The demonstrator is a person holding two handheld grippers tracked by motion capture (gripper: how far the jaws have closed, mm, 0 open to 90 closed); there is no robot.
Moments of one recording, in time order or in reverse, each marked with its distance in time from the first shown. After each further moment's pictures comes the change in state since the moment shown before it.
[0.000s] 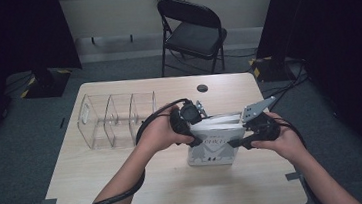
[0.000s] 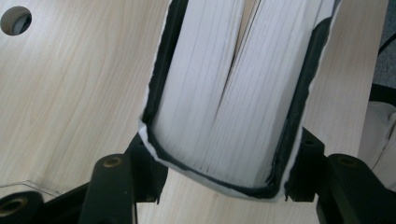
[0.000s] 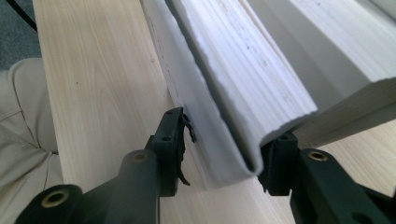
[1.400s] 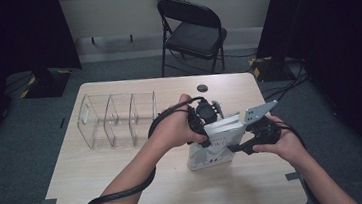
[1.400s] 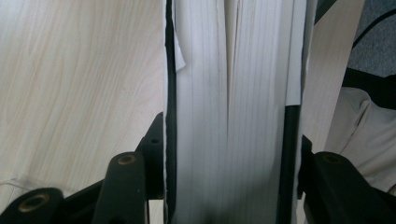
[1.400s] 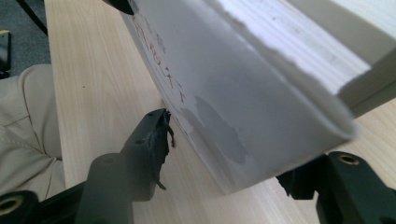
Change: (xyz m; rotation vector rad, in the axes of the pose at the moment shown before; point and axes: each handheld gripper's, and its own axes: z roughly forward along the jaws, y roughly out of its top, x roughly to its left) left arm -0.018 0.036 -0.001 0.139 -0.045 -0.010; right arm 0.001 -0.011 0.006 -0.054 0.031 -0.007
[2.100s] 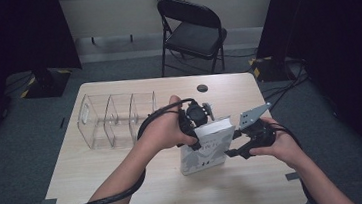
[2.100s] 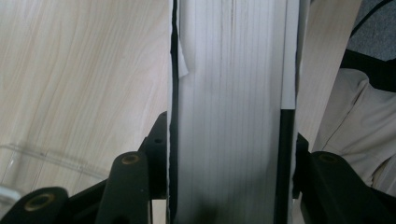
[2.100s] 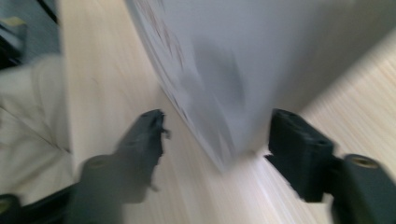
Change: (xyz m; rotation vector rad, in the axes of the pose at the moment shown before) left arm 0.004 -0.023 -0.011 0.040 0.002 -0.035; right arm 0.005 0.003 0.010 0.040 0.026 -0.034
